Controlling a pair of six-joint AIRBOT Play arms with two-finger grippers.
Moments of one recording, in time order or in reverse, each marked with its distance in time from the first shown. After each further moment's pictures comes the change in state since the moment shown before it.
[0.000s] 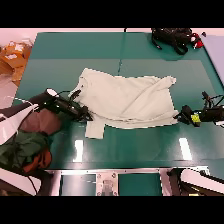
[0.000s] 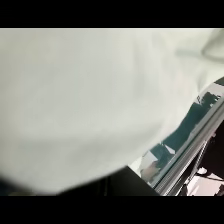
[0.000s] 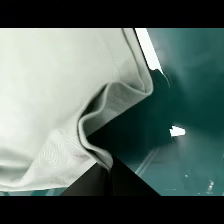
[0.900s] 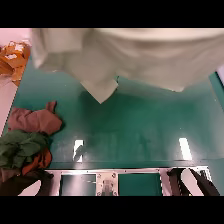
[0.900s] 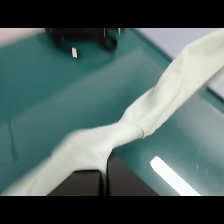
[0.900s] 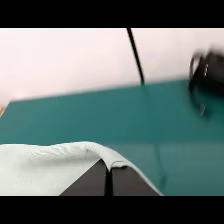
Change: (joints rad) left arm -0.024 0.626 1.004 0.248 -0.147 -0.216; right arm -0.039 0.464 0.867 0.290 0.069 0.013
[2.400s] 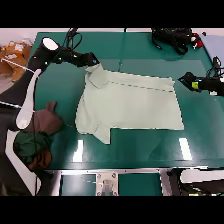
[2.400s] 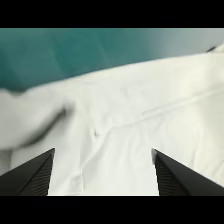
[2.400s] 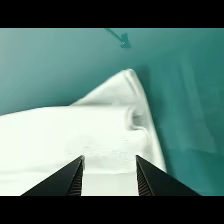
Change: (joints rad) left arm 0.014 -0.887 -0.015 -0.132 0.253 0.158; right arm 0.167 -0.741 -0.420 -0.127 -0.470 -0.092
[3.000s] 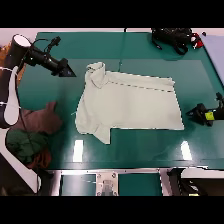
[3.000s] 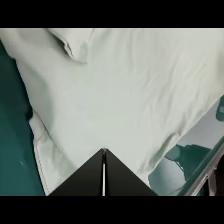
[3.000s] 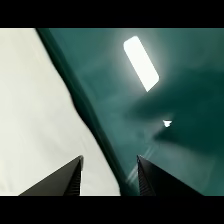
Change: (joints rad) left arm 0.205 0.003 0.023 0.004 -0.559 -0.109; right arm -0.323 0.045 -0.229 -0.234 0.497 0.044
